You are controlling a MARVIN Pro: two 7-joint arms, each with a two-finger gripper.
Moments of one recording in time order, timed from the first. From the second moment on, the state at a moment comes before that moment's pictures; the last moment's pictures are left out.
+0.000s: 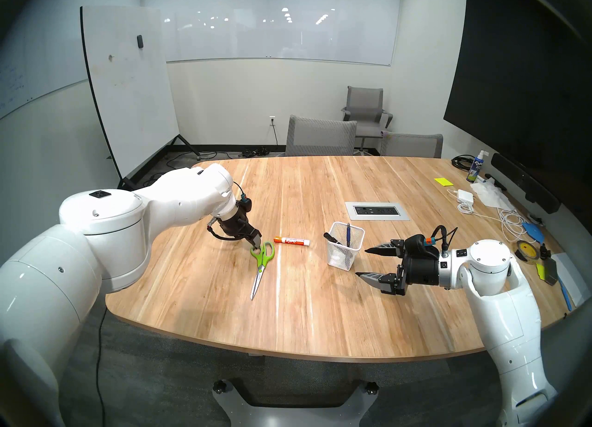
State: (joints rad) left arm 0.28 -1.26 0.12 -0.45 -1.06 0.82 -0.69; right arm -1.58 -1.05 1.69 -1.75 0.11 0.34 1.18
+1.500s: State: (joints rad) left arm 0.29 -1.31 0.13 -0.42 -1.03 0.86 -0.76; right arm -1.58 -1.06 1.69 -1.75 0.11 0.34 1.18
